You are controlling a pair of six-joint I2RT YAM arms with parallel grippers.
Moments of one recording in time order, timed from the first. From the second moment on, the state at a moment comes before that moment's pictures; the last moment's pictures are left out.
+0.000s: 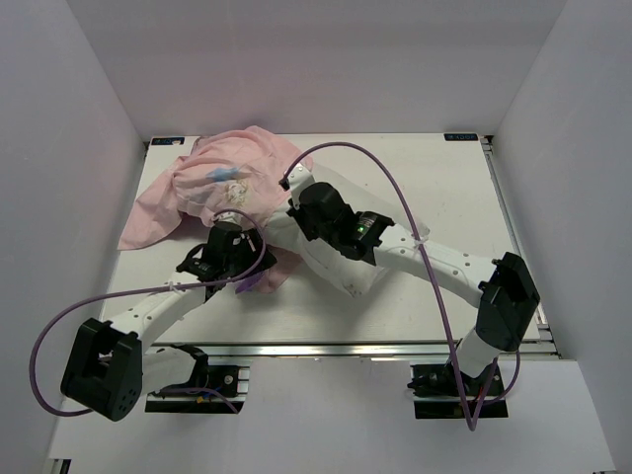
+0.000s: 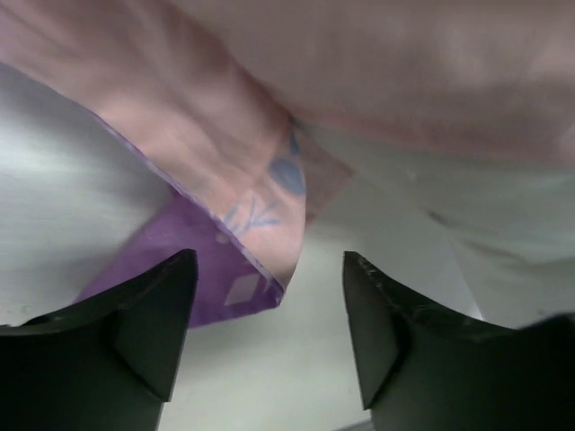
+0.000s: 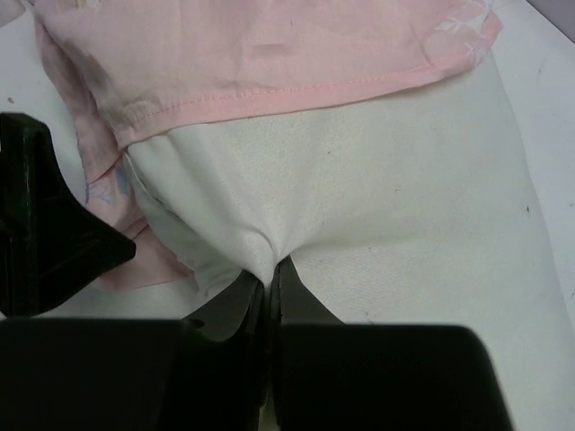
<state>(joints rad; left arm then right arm) -0.41 1.16 0.59 -0.19 0.03 -0.71 1.00 1.63 1.39 -0.29 0.33 0.00</state>
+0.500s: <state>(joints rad) -0.43 1.18 0.71 -0.21 -0.03 -0.67 0.99 1.60 1.30 0.01 0.30 0.10</state>
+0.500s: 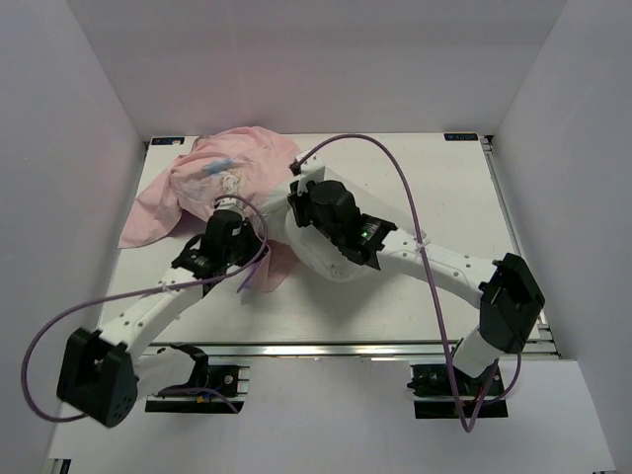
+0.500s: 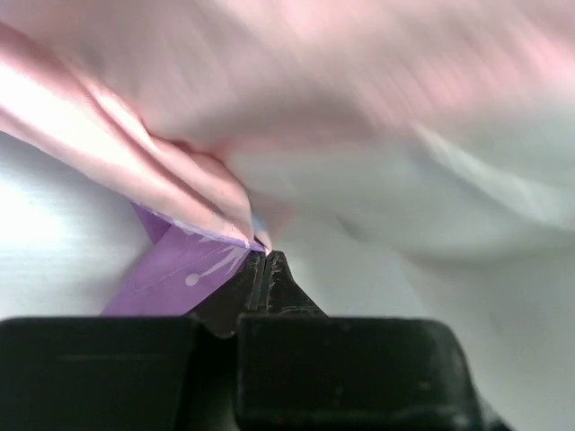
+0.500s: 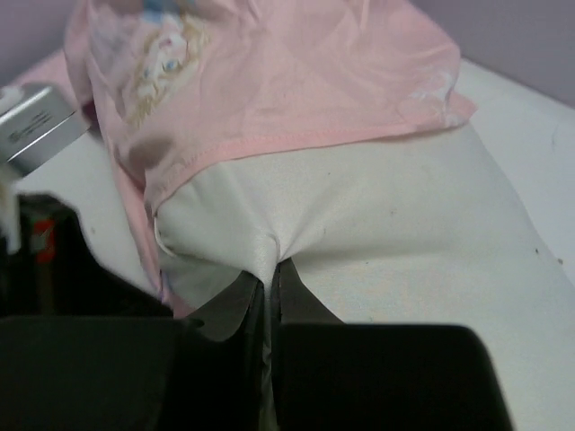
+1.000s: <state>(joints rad) -0.46 0.85 1.06 -0.50 0.25 -0.64 1.13 1.76 0.91 1.04 0.55 -0.13</state>
